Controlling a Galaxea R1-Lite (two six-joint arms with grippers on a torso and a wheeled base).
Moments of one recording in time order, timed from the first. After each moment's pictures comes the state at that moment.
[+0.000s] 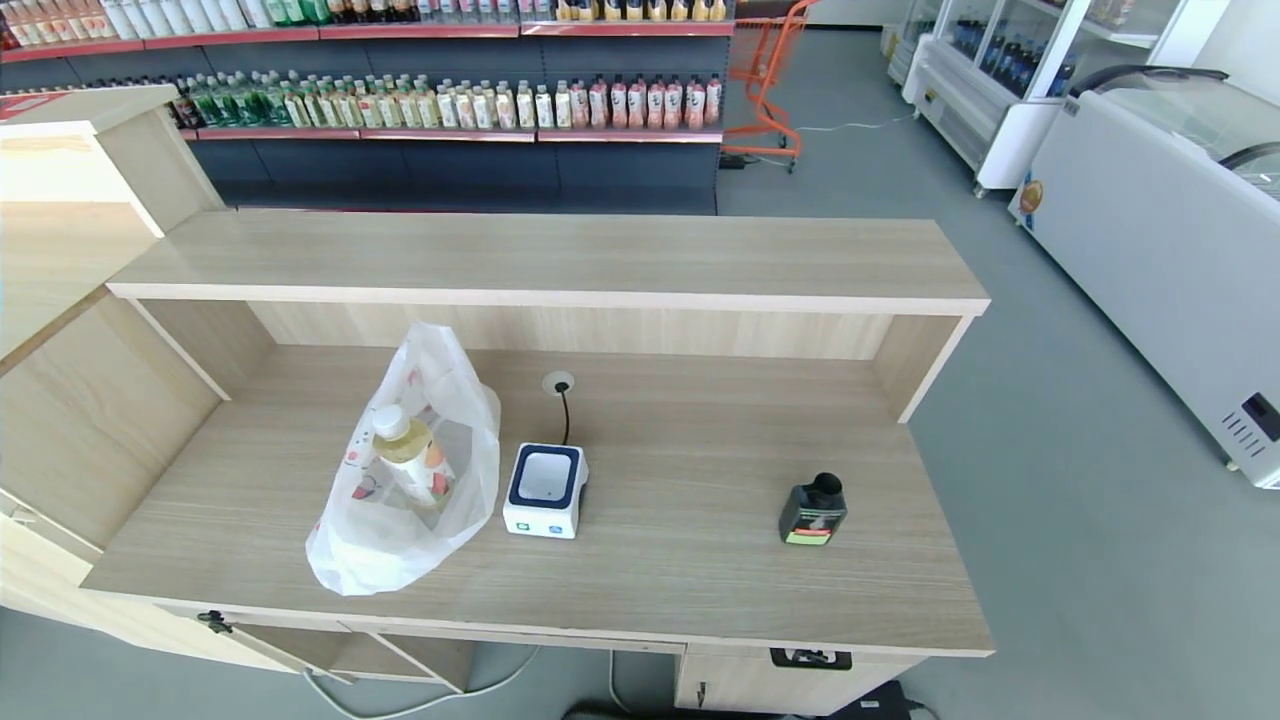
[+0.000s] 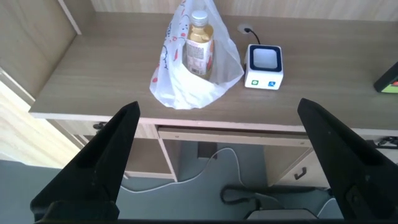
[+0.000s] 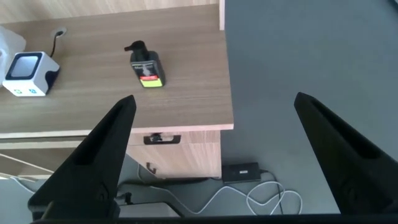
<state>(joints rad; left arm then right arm) 0.00 0.00 0.00 0.00 -0.02 0.00 -0.01 0.00 0.00 0.01 -0.03 0.04</state>
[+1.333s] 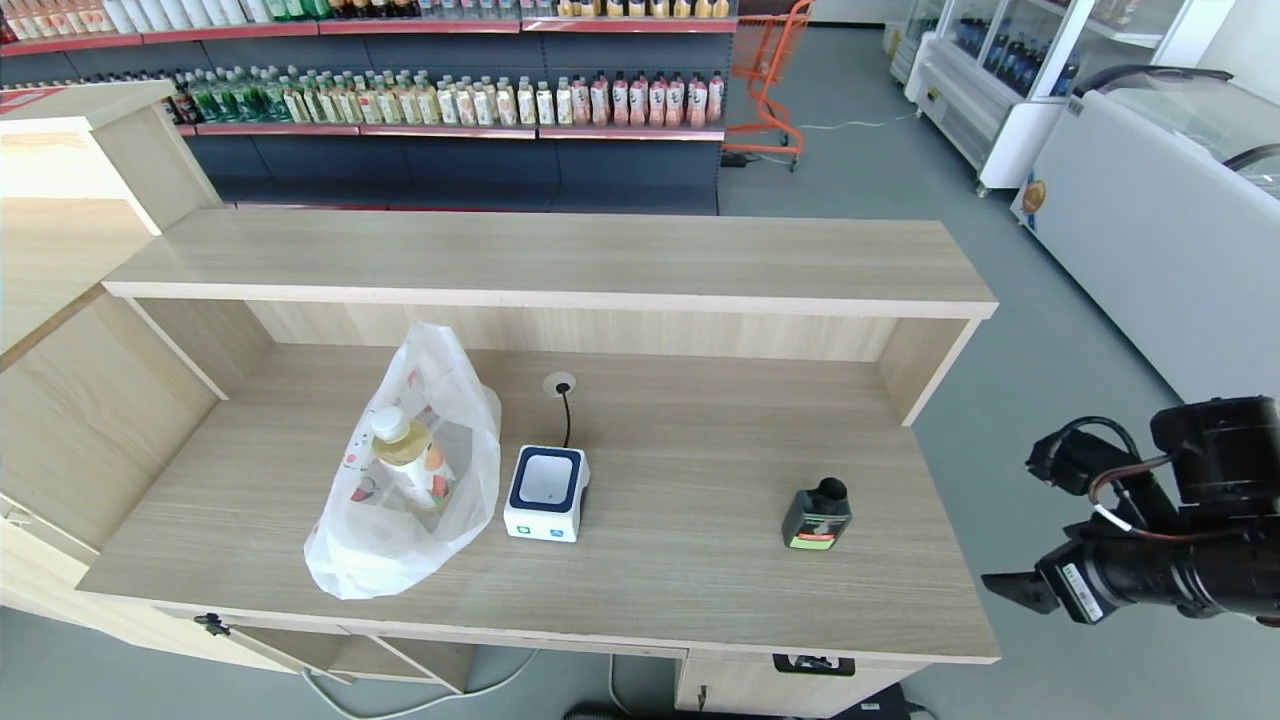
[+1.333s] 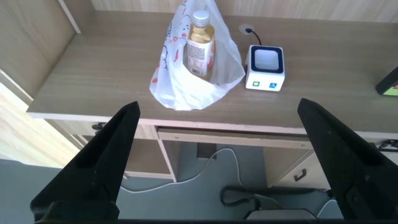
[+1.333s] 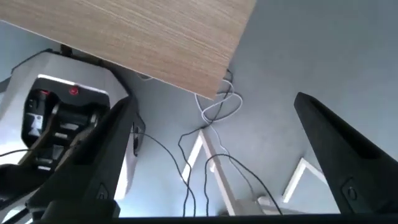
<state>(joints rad) 0.00 0.00 0.00 0.00 -0.02 0.00 0.00 1.61 -0.58 -0.24 0.09 -0.46</state>
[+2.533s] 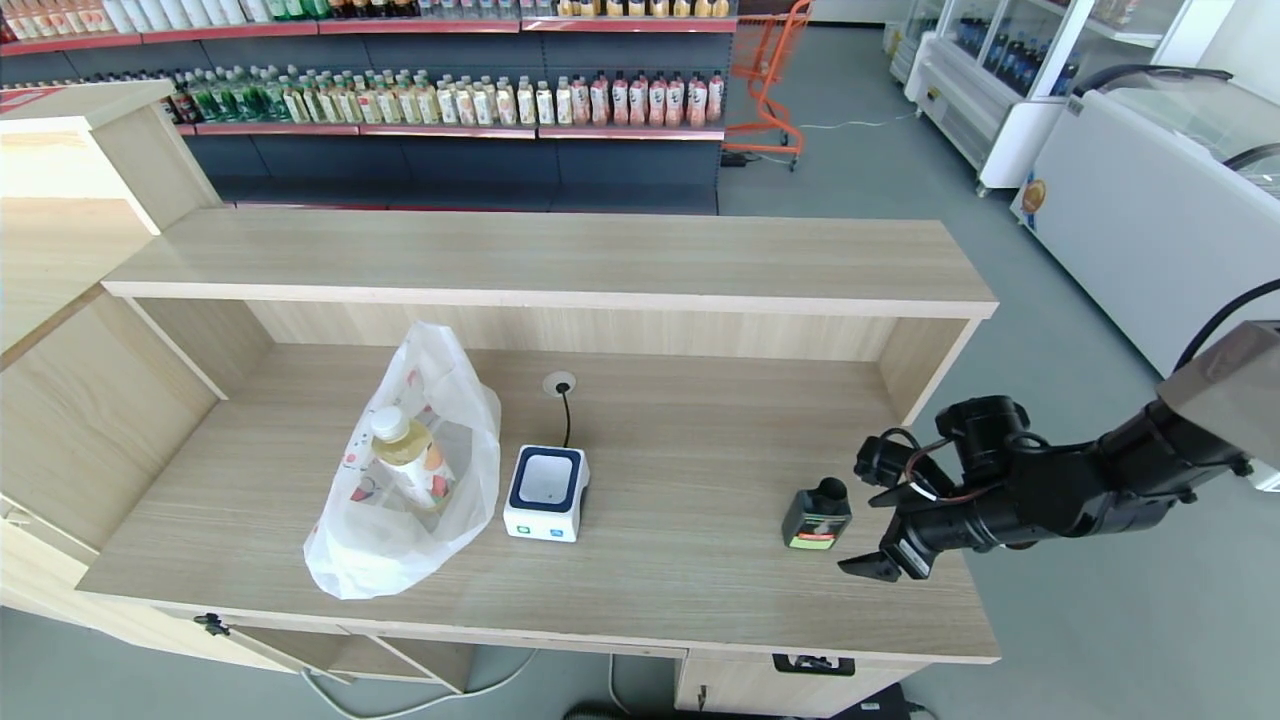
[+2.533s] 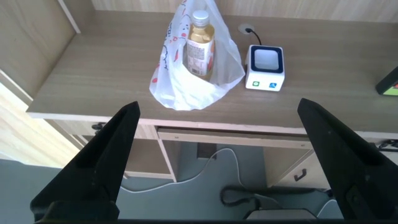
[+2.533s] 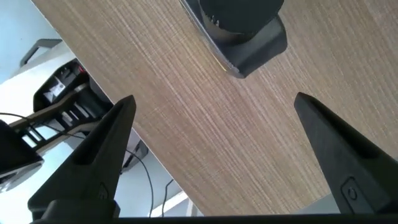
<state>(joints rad) 0.00 0.00 0.00 0.00 -0.02 0.00 0.11 2.16 -0.98 -0.28 0.38 -0.76</state>
